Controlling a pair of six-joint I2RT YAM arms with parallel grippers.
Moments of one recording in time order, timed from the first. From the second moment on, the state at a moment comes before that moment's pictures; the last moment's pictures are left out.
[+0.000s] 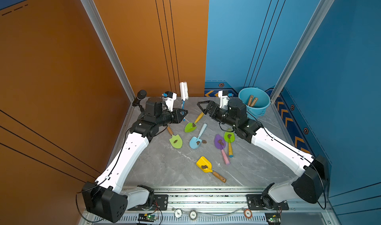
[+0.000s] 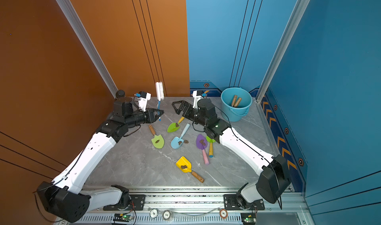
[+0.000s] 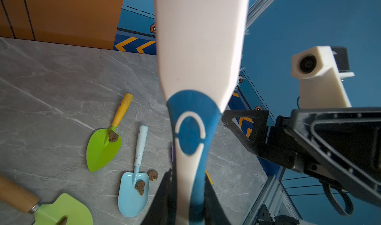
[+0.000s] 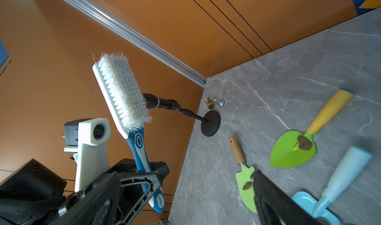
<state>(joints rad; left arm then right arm) -0.30 1.24 1.24 -0.44 0.47 -0.44 0.66 1.45 1.28 -0.01 -0.17 0.94</state>
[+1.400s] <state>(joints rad) -0.46 0.98 1.01 -0.67 0.09 -0.48 0.61 2.22 1.64 -0.40 -0.01 0.89</state>
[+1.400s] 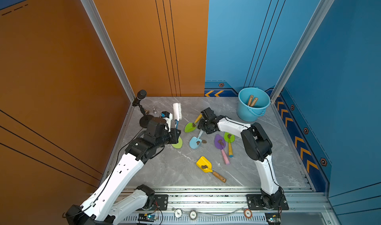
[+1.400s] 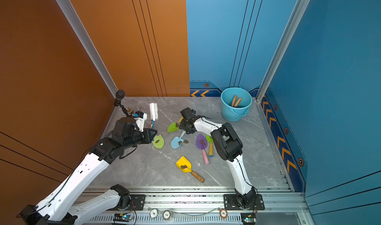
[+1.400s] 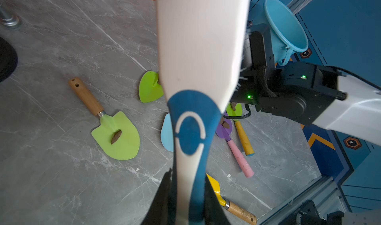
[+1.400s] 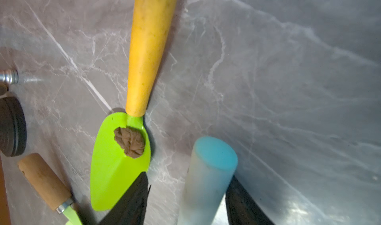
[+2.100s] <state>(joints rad) -0.46 1.04 1.04 -0.70 0.08 -0.44 0.60 2.23 1.65 -0.40 0.07 0.92</state>
